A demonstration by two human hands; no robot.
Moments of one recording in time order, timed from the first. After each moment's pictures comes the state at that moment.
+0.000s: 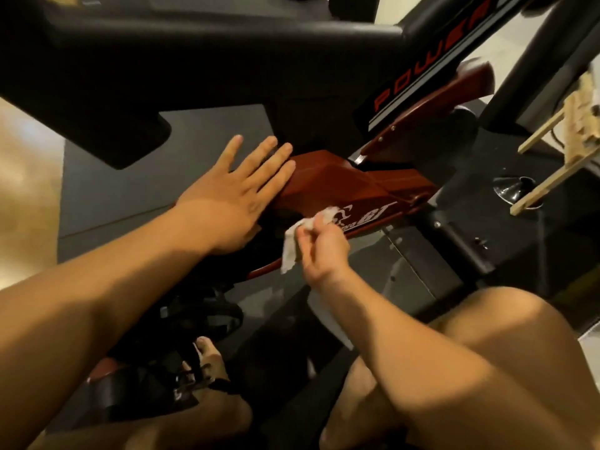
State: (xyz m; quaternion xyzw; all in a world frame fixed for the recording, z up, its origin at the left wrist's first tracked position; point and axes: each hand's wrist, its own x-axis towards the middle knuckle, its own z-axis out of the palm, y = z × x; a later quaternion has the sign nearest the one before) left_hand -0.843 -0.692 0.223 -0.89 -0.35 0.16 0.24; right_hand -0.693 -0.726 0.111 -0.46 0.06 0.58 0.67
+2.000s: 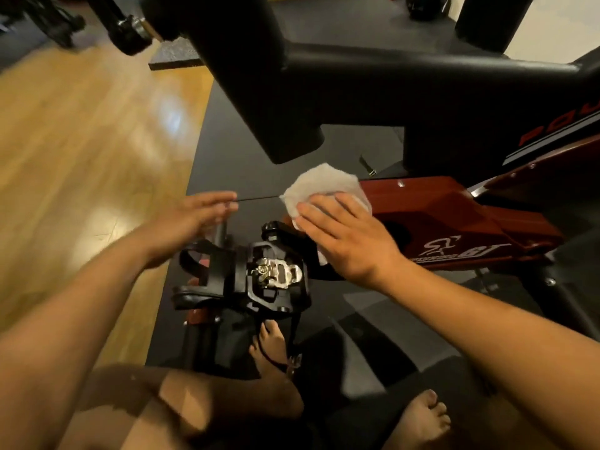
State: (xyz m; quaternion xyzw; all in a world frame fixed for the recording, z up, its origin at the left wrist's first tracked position) left_hand -1.055 -0.752 0.224 -0.54 -0.64 -0.27 -0.48; right_hand -0.755 -0.715 0.154 -0.30 -0.92 -0.19 0.17
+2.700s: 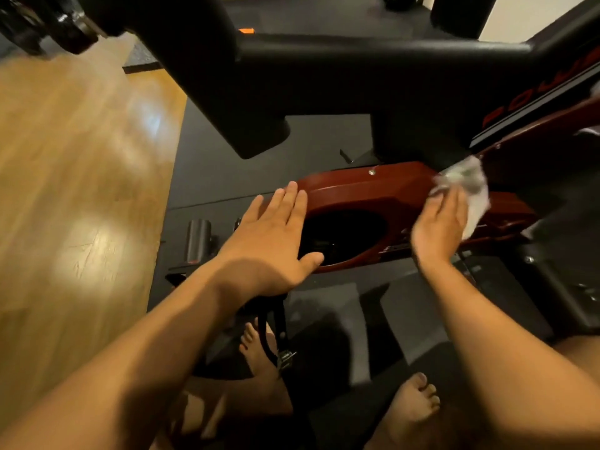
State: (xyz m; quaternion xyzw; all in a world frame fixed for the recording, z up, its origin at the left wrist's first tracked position) left_hand -0.901 -0.773 0.234 -0.81 -0.57 0.10 -0.09; right_hand -0.646 -0.703 0.117 -0.74 -0.46 0.09 0.48
